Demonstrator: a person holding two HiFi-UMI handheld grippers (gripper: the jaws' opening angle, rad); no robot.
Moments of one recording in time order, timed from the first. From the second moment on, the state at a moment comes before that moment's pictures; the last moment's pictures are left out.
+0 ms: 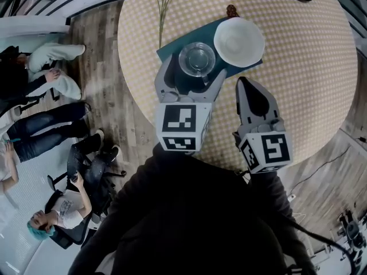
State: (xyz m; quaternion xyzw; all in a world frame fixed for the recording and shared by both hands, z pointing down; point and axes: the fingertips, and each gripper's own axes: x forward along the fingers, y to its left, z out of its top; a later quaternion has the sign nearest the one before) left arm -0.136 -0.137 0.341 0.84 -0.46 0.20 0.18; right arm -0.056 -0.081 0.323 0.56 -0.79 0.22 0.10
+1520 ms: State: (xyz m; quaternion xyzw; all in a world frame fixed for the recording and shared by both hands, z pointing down) left arm -0.134 -0.150 0.367 0.84 -0.45 0.24 0.16; right arm -0.044 -0.082 0.337 0.57 -0.78 0.23 0.09
